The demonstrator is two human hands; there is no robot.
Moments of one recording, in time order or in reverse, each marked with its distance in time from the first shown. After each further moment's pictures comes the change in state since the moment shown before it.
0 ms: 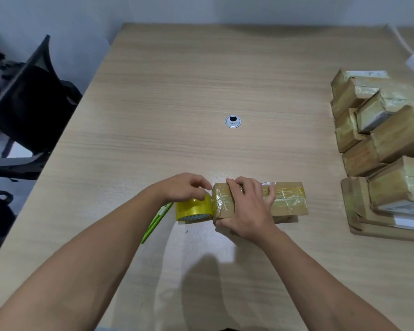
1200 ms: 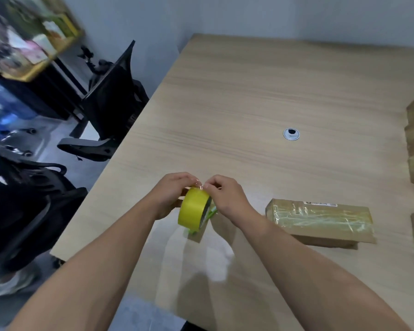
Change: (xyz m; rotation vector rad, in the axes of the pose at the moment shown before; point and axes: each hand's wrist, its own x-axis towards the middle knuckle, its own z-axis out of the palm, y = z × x) left_hand -0.115 -0.085 -0.041 -0.744 0.513 -0.063; right_hand 0.046 -0.168 0.016 0.837 -0.225 0.017
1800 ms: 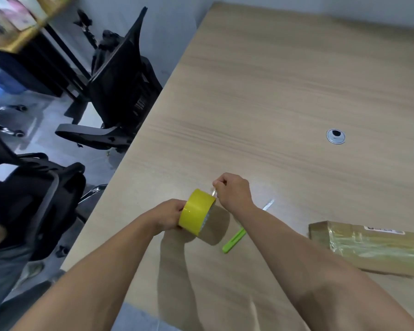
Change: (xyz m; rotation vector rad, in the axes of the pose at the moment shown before) left_hand 0.049 -0.070 -0.109 0.354 -0.208 -0.176; right_hand 0.098 -0.001 0.089 -0.201 0.045 0.191
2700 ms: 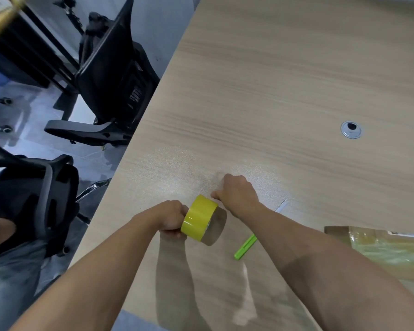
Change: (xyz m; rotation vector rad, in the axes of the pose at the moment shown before) left_hand 0.032 0.005 -0.031 0.612 -0.199 -0.237; right_hand 0.033 -0.002 0.018 -0.493 -0.160 0.046
